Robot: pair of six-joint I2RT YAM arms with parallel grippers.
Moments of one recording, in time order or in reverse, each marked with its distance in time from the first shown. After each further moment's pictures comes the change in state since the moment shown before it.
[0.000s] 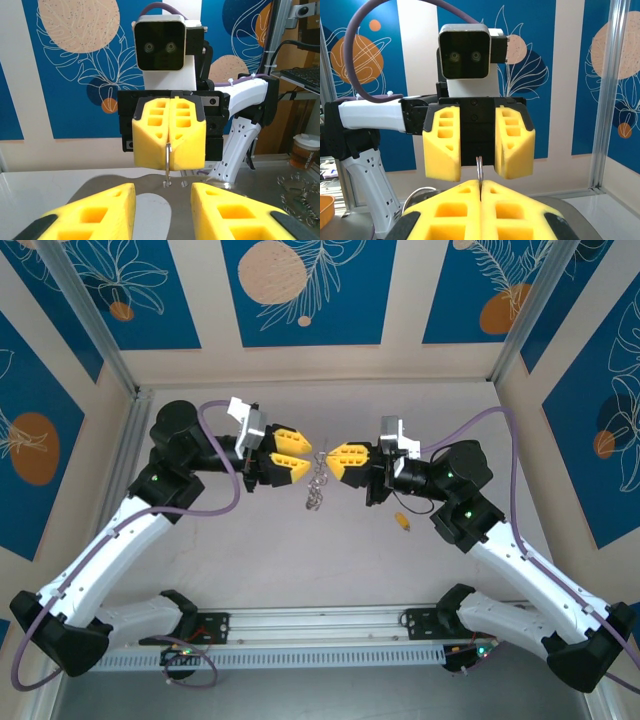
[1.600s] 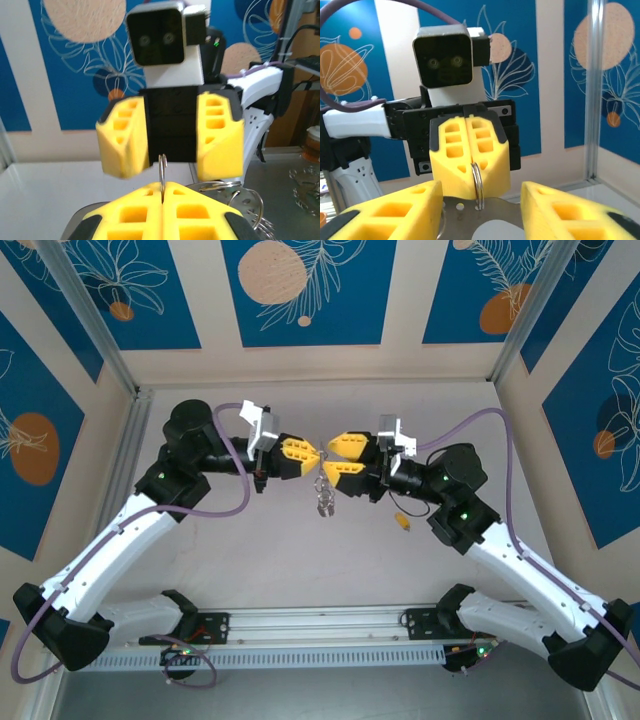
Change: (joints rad) left arm -0.042 0.025 0.020 -0.112 -0.088 0.106; right arm 0.013 -0.013 -0.033 -0.016 0.109 0.038
